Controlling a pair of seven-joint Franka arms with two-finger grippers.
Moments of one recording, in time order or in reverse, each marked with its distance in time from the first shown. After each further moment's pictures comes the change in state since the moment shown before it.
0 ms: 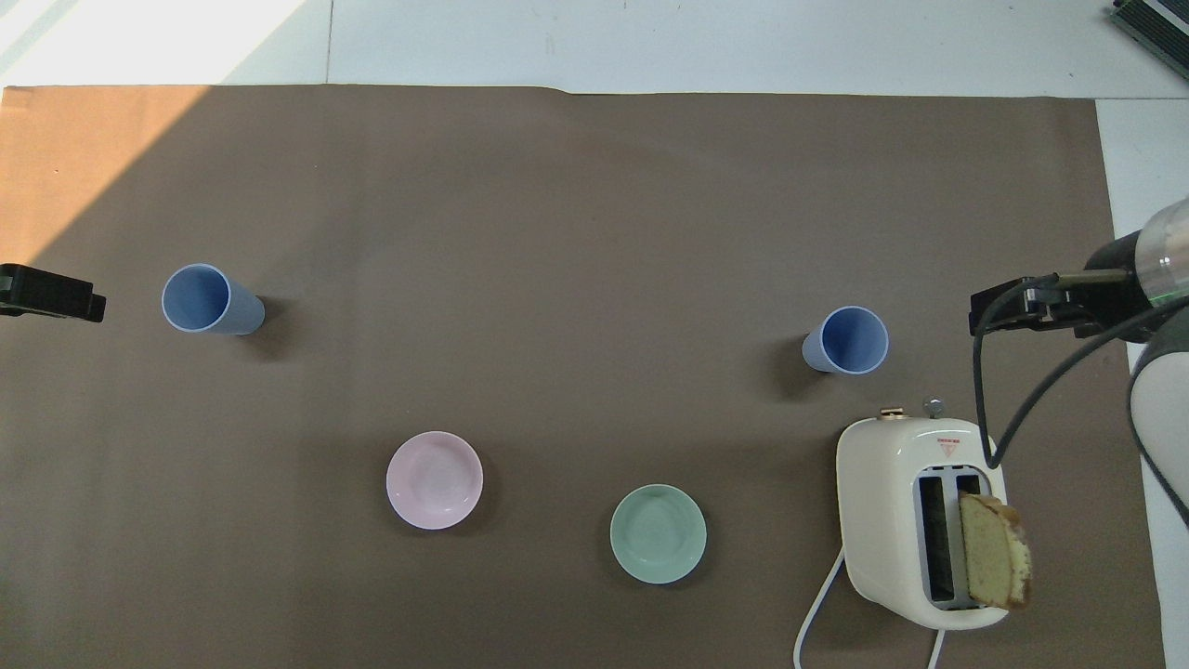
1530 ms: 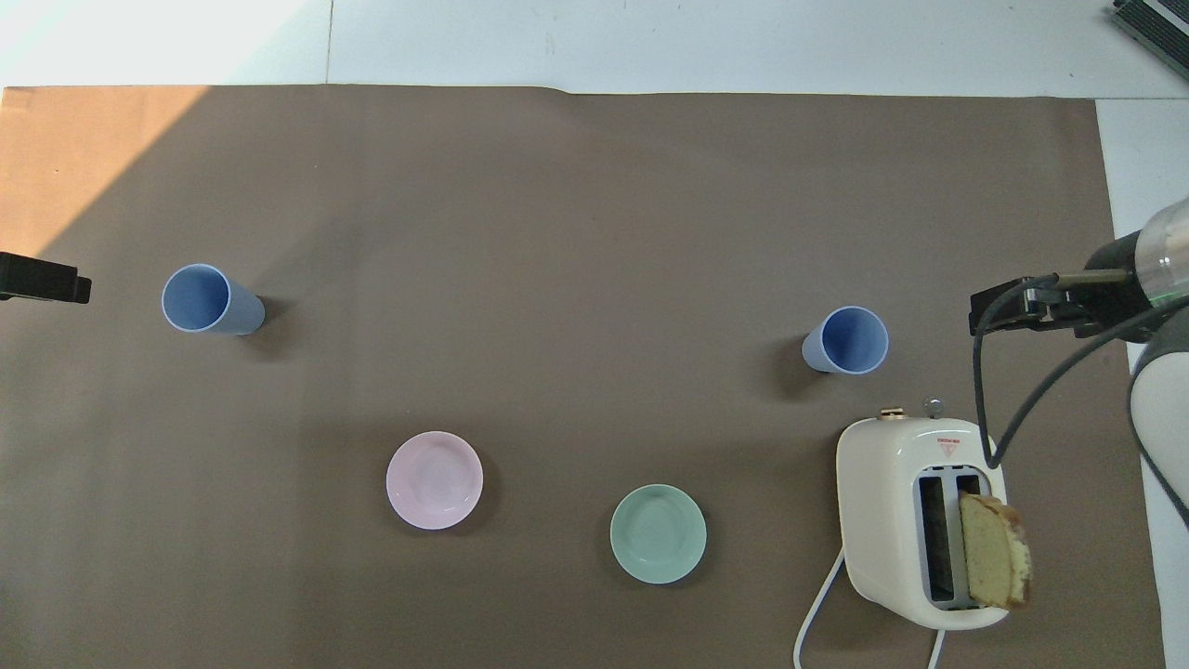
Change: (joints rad) left arm 0.043 0.003 0.013 -0.075 0.000 0.142 0.067; right arm 0.000 0.000 0.000 0.000 0.000 0.000 0.000
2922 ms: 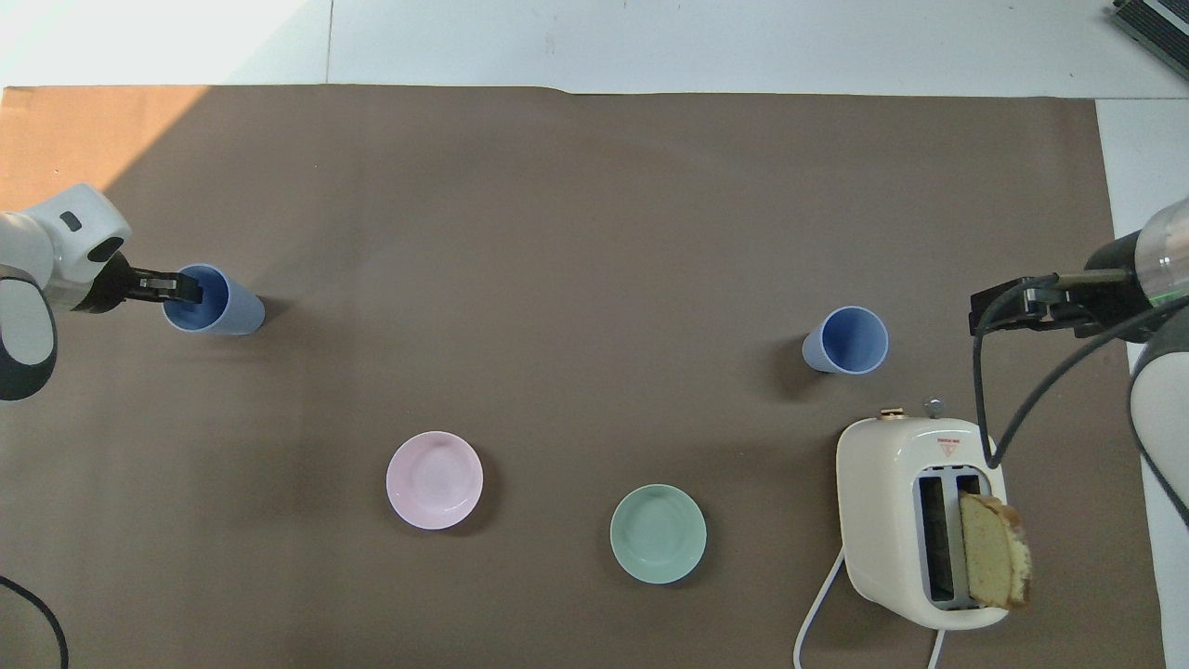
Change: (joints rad) left arm 0.062 0.266 0.002 -0.284 -0.116 0.535 0.085; right arm 0.000 0.000 0.000 0.000 0.000 0.000 0.000
